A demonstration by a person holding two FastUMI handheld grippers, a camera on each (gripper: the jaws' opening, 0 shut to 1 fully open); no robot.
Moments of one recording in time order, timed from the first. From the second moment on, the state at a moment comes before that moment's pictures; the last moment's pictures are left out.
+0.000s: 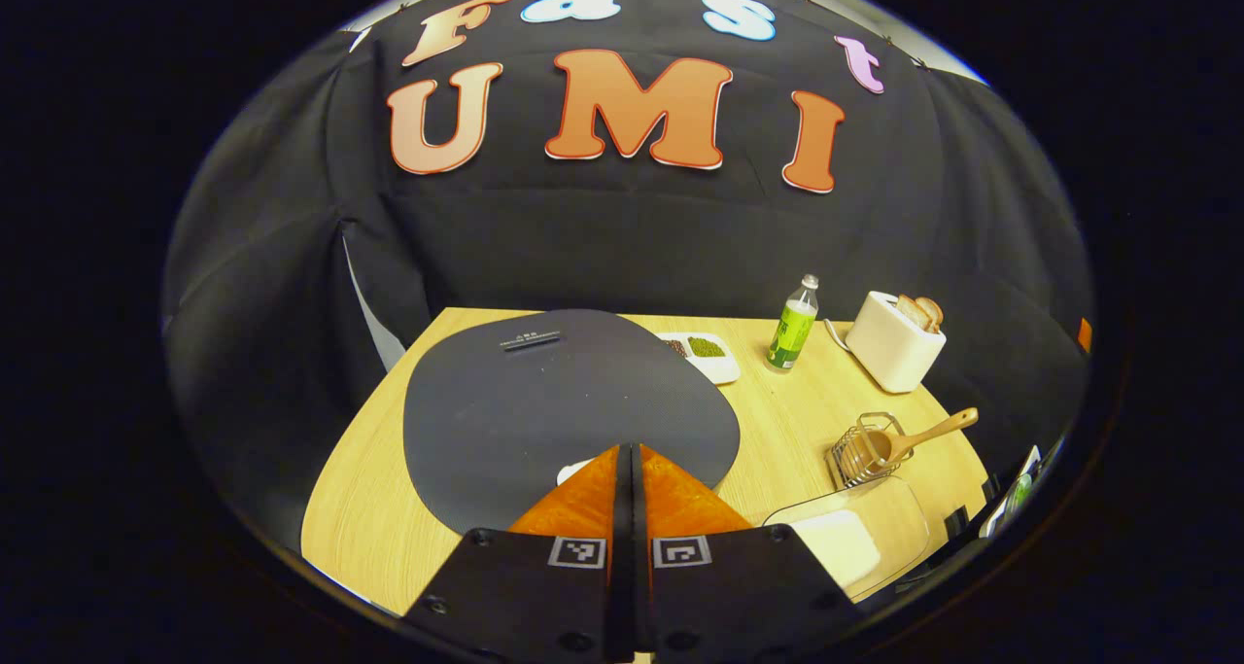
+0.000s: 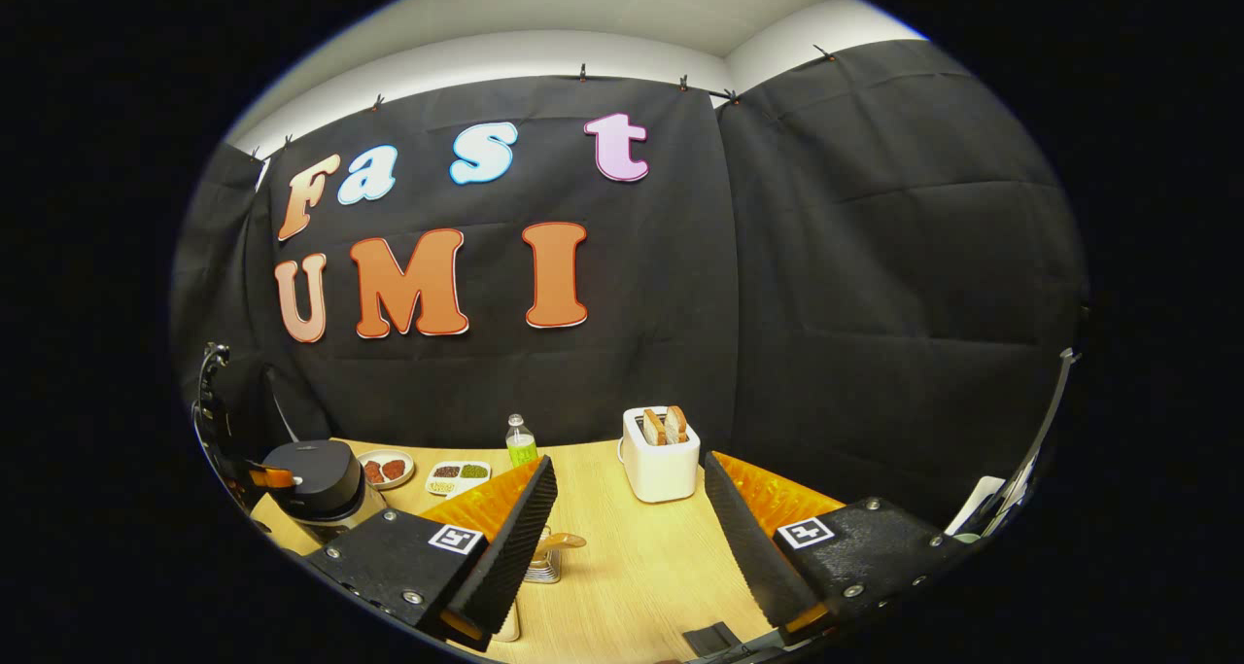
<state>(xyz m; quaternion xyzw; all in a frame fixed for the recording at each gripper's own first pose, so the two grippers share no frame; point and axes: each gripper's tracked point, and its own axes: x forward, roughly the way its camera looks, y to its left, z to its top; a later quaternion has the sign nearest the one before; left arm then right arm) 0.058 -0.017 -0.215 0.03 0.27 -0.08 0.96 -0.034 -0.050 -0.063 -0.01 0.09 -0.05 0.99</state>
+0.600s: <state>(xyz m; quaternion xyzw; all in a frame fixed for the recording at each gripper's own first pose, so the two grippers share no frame) 0.047 0.026 -0.070 -0.01 0.12 -0.02 0.99 -0.005 -0.030 -0.107 0.04 0.09 -0.03 1.00</state>
